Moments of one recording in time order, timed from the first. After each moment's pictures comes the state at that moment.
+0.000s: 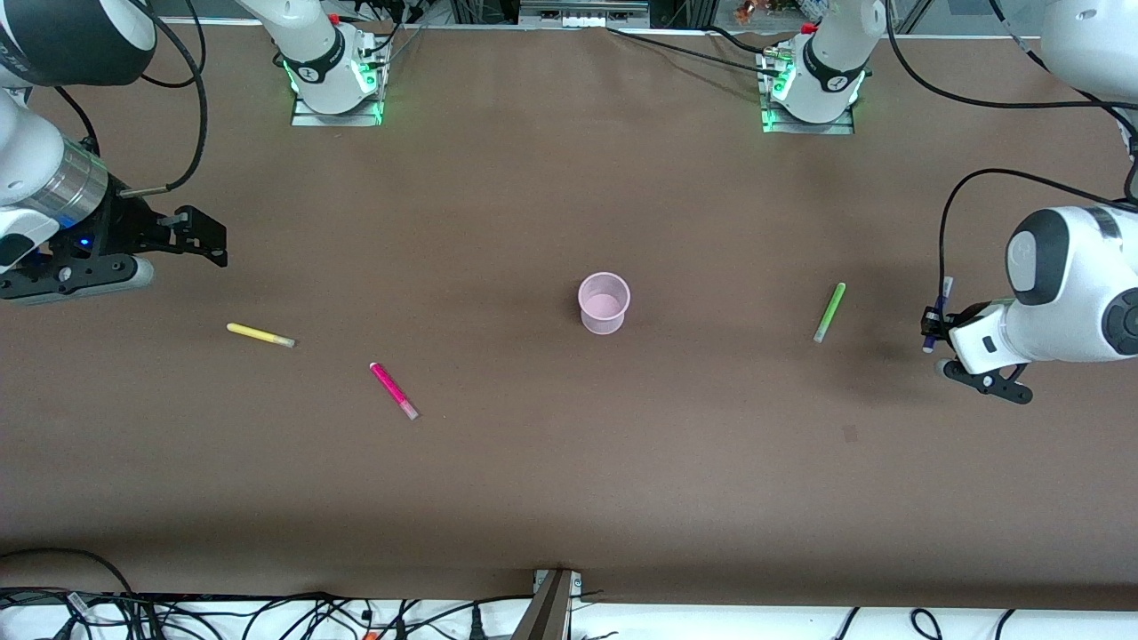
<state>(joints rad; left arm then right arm) 0.13 0.46 -0.05 -1.64 0.08 1.81 0.42 0.07 0.16 0.07 -1.49 -0.03 1.64 -0.05</state>
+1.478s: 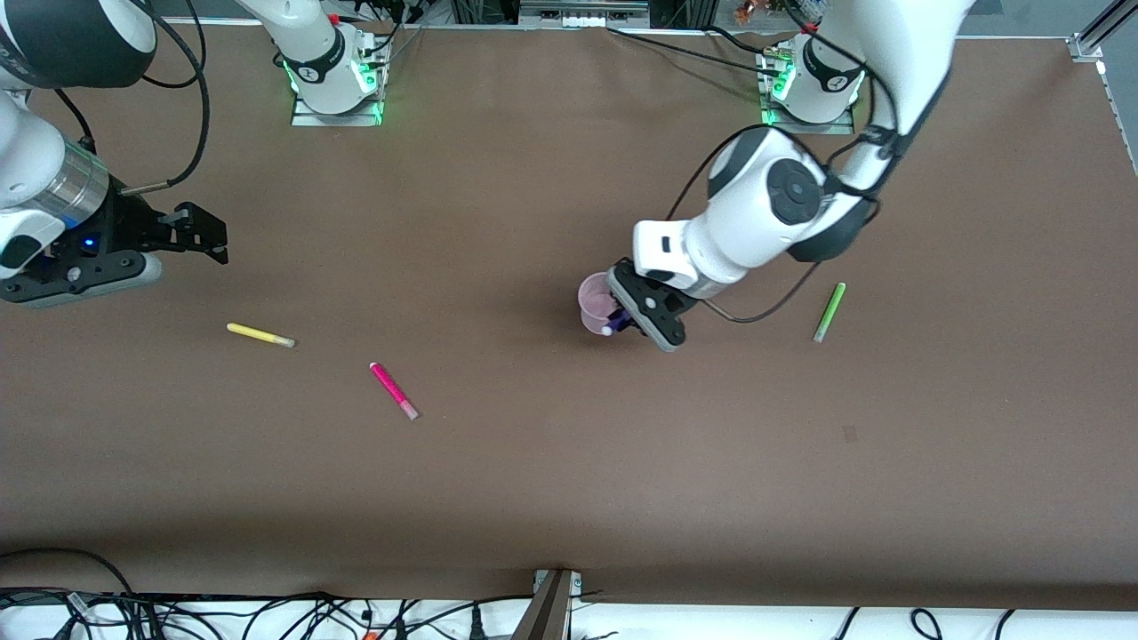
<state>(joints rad) -0.09 0.51 -0.57 -1.77 -0.13 2.59 0.33 0.07 0.17 0.06 -1.49 -0.03 1.63 -0.20</state>
